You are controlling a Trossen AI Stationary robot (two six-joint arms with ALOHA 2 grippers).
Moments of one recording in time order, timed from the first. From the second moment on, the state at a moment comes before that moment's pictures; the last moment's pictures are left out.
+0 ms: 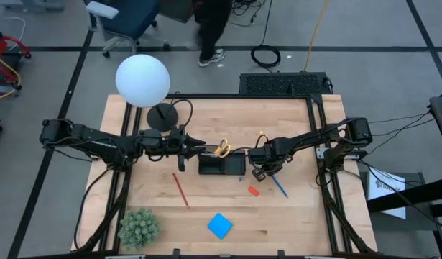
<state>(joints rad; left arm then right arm) 0.00 1.15 0.44 0.68 -0.05 -0.29 0.05 1.71 0.81 -0.76 -0.21 1.05</state>
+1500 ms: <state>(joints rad) 0.00 1.15 0.44 0.68 -0.05 -0.29 -0.06 1.49 0.93 -0.97 0.00 0.79</state>
